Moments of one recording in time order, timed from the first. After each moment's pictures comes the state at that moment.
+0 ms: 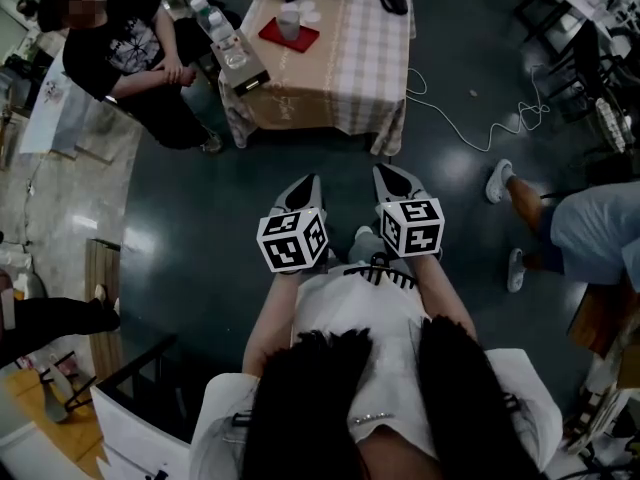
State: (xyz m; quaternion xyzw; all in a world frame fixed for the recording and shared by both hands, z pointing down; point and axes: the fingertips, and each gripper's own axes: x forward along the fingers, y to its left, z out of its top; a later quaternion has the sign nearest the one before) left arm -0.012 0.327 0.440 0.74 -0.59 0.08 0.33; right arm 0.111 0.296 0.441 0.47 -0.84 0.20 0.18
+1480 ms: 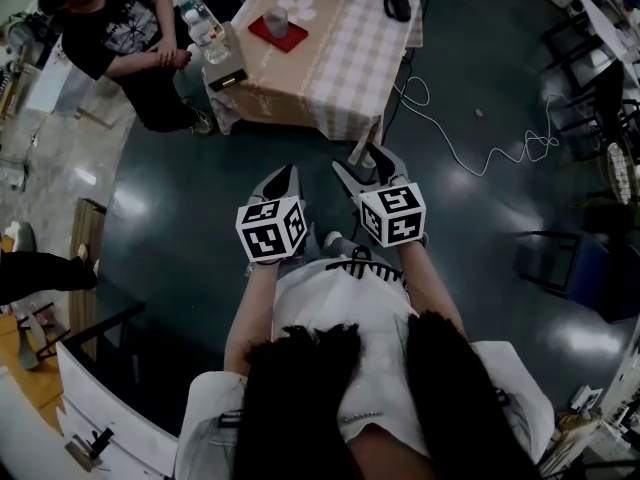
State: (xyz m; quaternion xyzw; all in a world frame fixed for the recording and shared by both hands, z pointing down) left arm 0.055 0.258 0.447 0.67 -0.66 0.10 0.33; right arm 0.156 0.206 0.437 0.33 -0.91 0.17 0.17
